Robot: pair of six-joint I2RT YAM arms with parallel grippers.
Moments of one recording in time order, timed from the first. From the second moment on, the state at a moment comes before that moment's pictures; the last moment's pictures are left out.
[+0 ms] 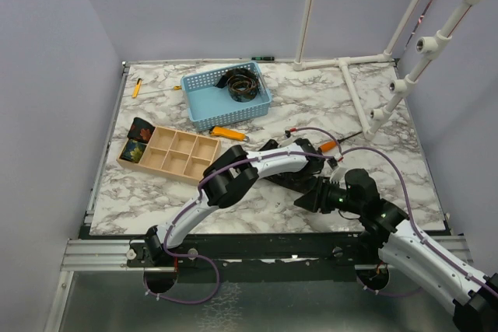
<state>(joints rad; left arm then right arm) -1.08 2.42 1.95 -1.48 -0.92 -0.76 0.62 0.55 0.23 -0.23 -0.35 0.77</state>
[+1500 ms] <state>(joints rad) -1.09 2.34 1.98 -1.21 -0.67 -0.63 0.62 0.45 0.22 -0.15 -0.47 0.71</state>
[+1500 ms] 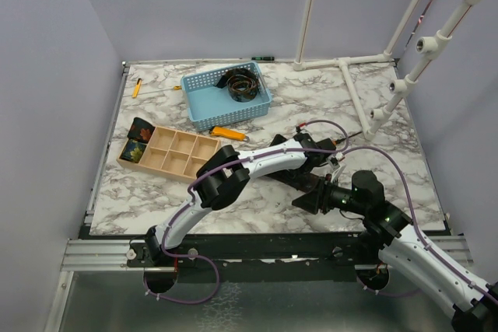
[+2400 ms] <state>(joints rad) -1.11 2.27 1.96 -1.02 -0.56 -0.66 0.62 0.33 0.21 -0.17 -0.53 0.71</state>
